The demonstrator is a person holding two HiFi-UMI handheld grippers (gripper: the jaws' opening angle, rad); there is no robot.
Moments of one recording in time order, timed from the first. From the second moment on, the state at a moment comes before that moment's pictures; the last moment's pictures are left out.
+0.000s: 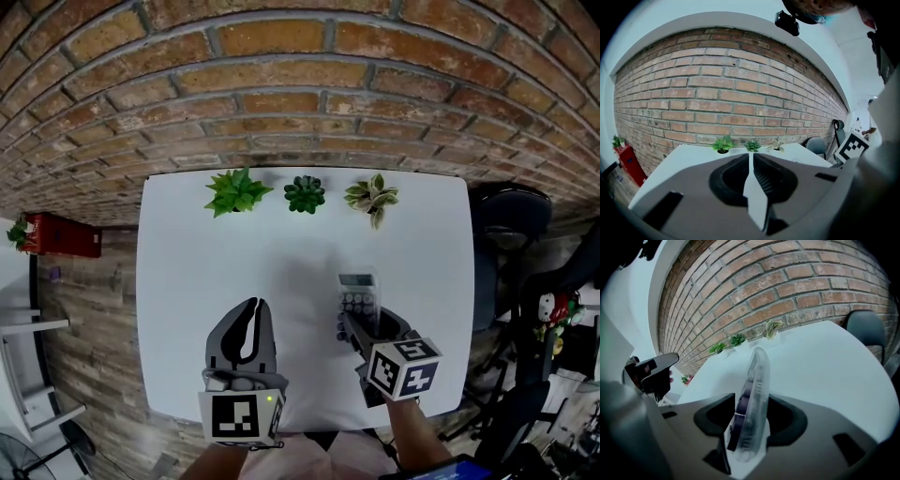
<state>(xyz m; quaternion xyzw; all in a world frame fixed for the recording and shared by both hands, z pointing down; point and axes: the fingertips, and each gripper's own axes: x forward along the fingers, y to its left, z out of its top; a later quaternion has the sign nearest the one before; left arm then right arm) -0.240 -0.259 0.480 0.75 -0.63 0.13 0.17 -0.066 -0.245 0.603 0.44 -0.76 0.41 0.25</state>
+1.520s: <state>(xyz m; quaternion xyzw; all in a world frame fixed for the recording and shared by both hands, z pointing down) -0.171 -0.227 0.378 0.78 -0.62 0.08 0.09 -0.038 -0.223 0.486 0.35 -0.85 0.31 0.25</state>
